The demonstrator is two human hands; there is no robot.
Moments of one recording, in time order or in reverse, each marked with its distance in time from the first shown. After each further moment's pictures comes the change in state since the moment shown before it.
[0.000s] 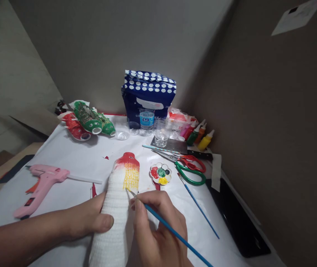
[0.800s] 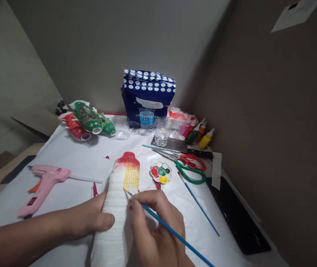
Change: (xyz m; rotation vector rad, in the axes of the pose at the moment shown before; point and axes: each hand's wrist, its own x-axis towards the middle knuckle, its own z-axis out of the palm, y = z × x) left_hand 0.000 -0.001 0.000 -0.021 0.000 0.001; right_hand -0.003 0.006 0.003 -0.031 -0.020 -0.027
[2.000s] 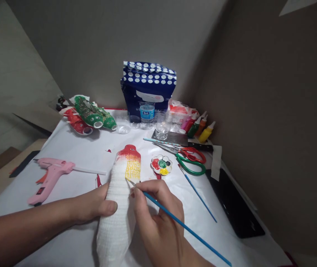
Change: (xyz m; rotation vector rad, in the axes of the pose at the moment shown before) left_hand -0.002 -0.003 -0.005 0.050 0.020 -0.033; right_hand 0.007 -0.001 -0.005 -0.054 -0.027 -0.161
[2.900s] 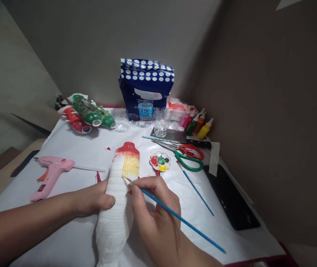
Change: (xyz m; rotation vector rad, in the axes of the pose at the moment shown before) left_hand 0.001 -0.004 -0.007 0.027 -0.053 -0.022; right_hand -0.003 -0.003 0.000 0.113 -0.006 0.043
